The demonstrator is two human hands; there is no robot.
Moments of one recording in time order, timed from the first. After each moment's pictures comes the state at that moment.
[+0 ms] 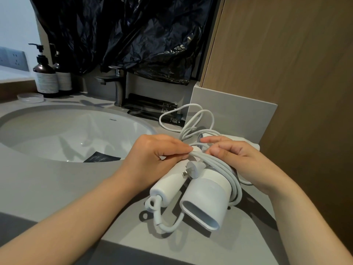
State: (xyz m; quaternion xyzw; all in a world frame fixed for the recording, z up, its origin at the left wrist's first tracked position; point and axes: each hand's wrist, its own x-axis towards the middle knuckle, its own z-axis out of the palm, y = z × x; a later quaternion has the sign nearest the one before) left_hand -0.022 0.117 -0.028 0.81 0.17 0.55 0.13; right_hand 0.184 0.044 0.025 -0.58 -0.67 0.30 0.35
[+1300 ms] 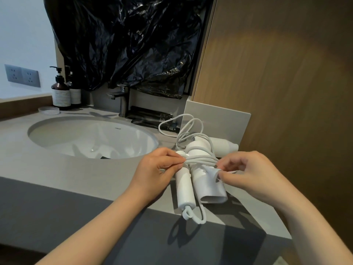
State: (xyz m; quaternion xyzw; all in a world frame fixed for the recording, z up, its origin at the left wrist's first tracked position) left_hand -0.036 0.060 -0.048 0.77 0.20 0.58 0.20; right_hand 0.153 -0.066 0.048 -0.70 -0.64 0.11 0.30
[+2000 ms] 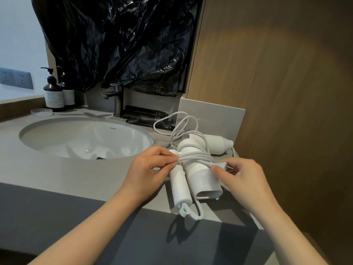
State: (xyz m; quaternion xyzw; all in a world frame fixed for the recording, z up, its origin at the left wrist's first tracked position) left_hand -0.036 0.060 -0.049 0.78 0.19 0.58 0.13; right_hand 0.153 -0.065 0.010 -0.74 -0.54 0.05 0.40
